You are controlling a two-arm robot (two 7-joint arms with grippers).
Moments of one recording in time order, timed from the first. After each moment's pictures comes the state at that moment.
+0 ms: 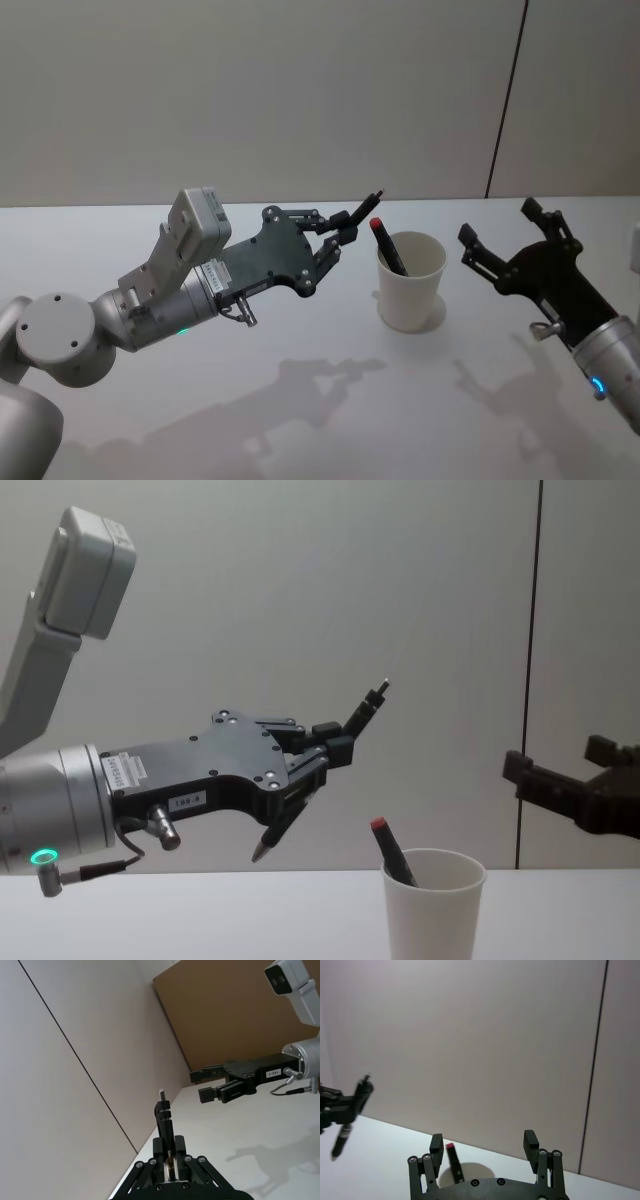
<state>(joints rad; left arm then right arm) -0.38 0.36 0.34 -1.30 -0.24 -0.33 -0.82 0.05 0.21 -0.17 -1.52 0.24 -0.23 0.33</state>
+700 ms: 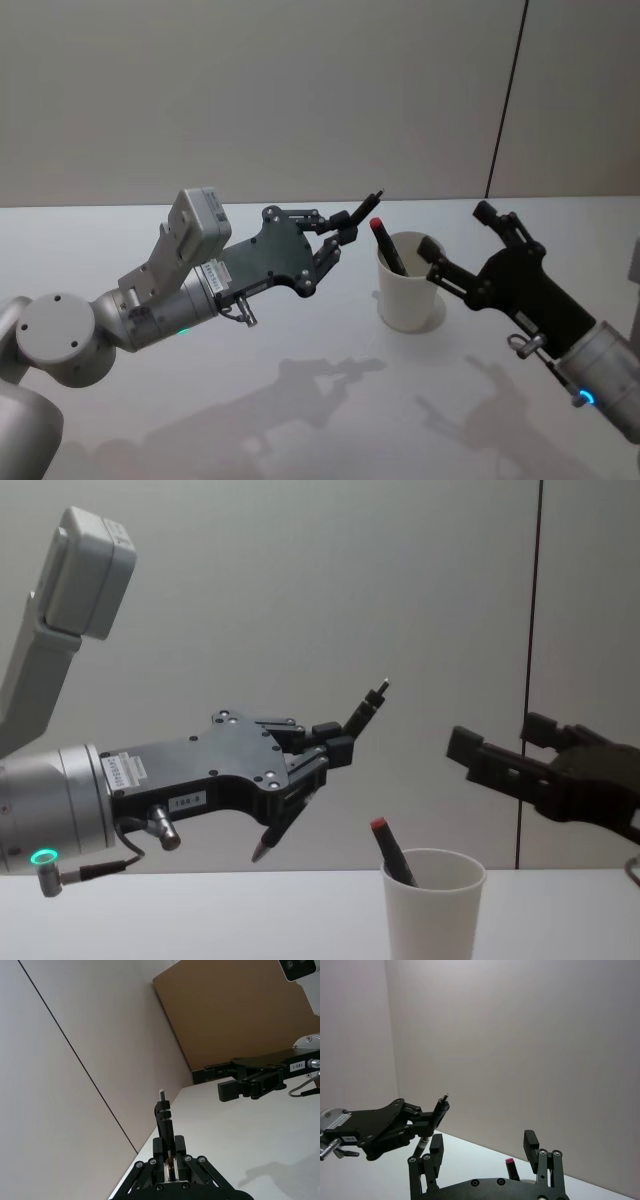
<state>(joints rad) -0.38 0.36 0.34 -1.30 -0.24 -0.33 -0.82 0.03 0.22 -0.19 -1.56 0.36 -0.23 0.54</state>
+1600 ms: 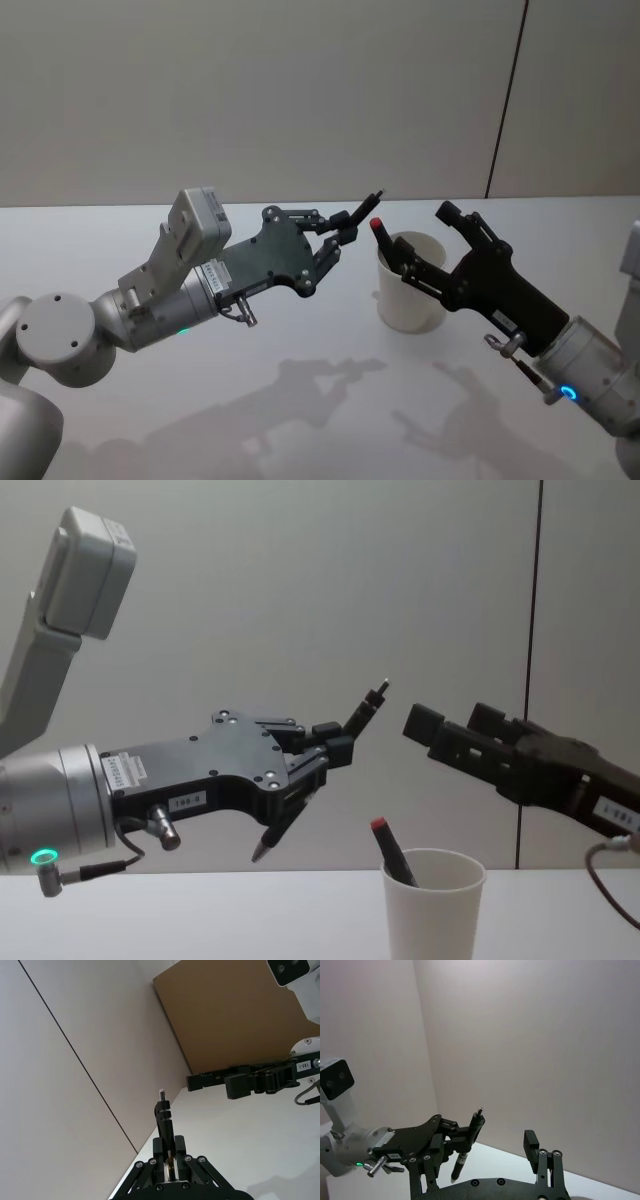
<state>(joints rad) -0.38 0.36 0.34 -1.30 -0.24 -0.33 -0.82 0.08 0.19 -0.21 -1.51 0.49 -0.20 0.69</state>
